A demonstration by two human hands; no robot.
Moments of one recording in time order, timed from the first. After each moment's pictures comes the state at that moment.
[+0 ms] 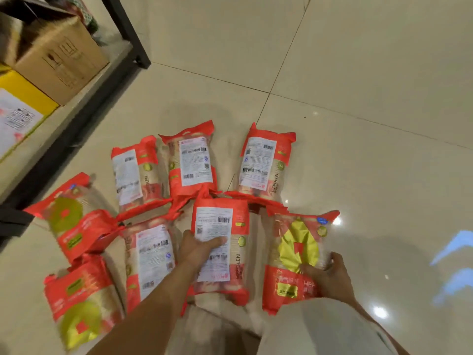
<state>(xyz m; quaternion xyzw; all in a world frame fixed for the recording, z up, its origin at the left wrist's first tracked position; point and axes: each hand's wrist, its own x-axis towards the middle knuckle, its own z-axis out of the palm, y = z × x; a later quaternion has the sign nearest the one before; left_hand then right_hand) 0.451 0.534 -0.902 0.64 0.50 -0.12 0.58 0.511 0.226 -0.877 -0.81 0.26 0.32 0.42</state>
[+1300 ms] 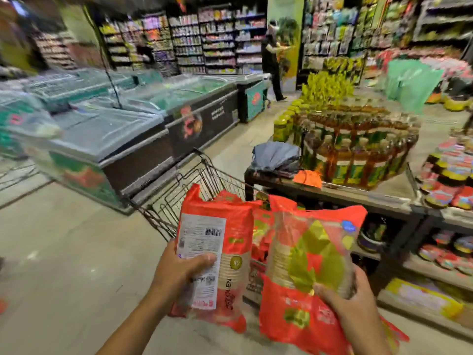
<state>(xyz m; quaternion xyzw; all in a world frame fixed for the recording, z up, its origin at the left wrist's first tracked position) -0.276 0.411 0.048 0.34 0.67 0.55 0.37 0.039 0.495 0.007 -0.56 -0.52 0.50 0.41</state>
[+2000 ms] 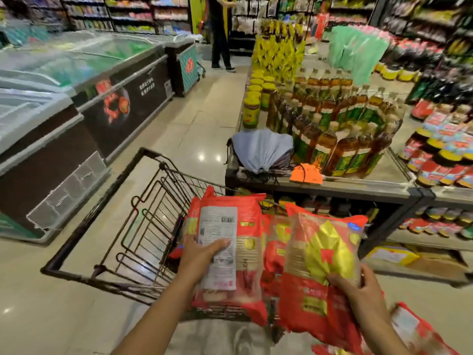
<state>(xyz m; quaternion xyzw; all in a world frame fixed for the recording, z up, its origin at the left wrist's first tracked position) -0.465 0.690 -0.062 0.34 0.63 0.46 0.53 -0.127 0.650 -0.064 -0.71 -0.37 0.42 0.42</state>
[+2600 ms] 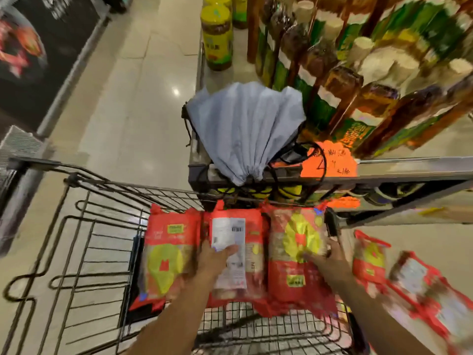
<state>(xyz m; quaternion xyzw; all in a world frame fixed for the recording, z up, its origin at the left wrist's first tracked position) -0.429 0.947 -0.312 0.26 0.74 0.20 0.58 -0.125 0.910 -0.259 -0.79 -0.31 0.48 0.23</state>
